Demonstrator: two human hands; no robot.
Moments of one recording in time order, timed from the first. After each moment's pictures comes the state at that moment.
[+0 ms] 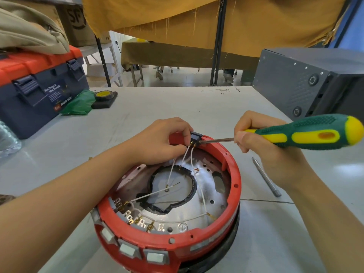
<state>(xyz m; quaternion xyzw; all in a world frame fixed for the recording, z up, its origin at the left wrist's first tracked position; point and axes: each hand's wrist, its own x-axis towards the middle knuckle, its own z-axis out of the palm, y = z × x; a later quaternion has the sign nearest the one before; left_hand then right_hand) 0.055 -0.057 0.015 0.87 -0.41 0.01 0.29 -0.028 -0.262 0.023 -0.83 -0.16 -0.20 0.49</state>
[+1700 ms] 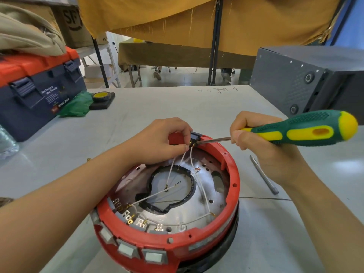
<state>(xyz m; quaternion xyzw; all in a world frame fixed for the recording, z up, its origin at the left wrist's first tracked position) 0.056 -0.060 0.013 0.86 -0.41 0.01 0.30 -0.037 -0.270 0.009 -0.80 -0.20 -0.25 0.51</state>
